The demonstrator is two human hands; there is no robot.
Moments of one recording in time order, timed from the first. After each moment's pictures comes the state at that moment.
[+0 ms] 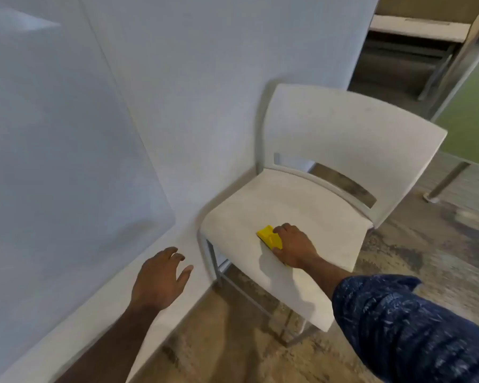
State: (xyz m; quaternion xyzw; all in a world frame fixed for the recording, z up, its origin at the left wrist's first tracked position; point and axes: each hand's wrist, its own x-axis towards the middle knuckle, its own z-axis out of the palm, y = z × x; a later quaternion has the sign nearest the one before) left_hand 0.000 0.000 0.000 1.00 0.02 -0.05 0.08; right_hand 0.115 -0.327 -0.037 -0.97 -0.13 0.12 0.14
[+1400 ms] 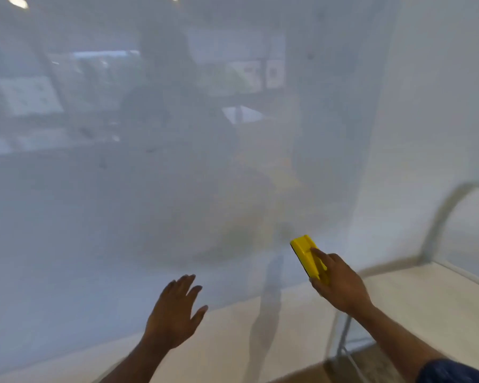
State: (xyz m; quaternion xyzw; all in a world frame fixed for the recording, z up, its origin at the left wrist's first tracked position) left_hand -0.311 0.210 0.108 0.99 0.16 0.01 -0.02; right_hand -0.048 -0.086 0.106 -0.92 -0.30 0.00 0.26
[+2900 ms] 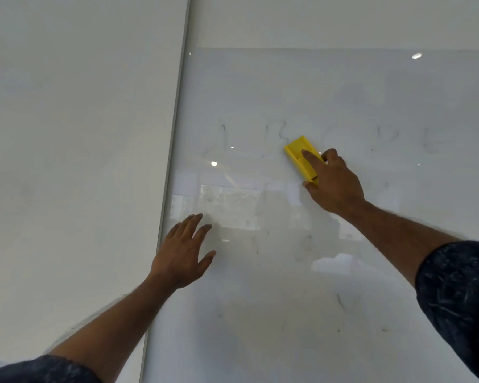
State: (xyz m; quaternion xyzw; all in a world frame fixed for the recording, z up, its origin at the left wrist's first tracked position) left_hand -0.604 0.515 0.481 0.84 0.31 0.41 -0.18; right_hand -0.326 0.347 0.647 -0.66 -0.51 -0.48 0.28
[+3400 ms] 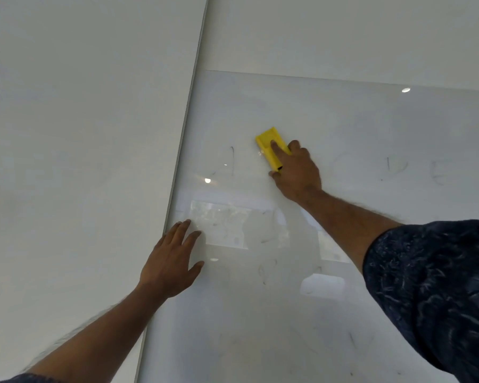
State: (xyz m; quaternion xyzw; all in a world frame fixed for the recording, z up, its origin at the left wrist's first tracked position) left_hand -0.617 0.569 0.515 0.81 0.33 0.45 -0.16; right_hand -0.398 0.424 0.723 -0.64 -0.51 -0.51 0.28
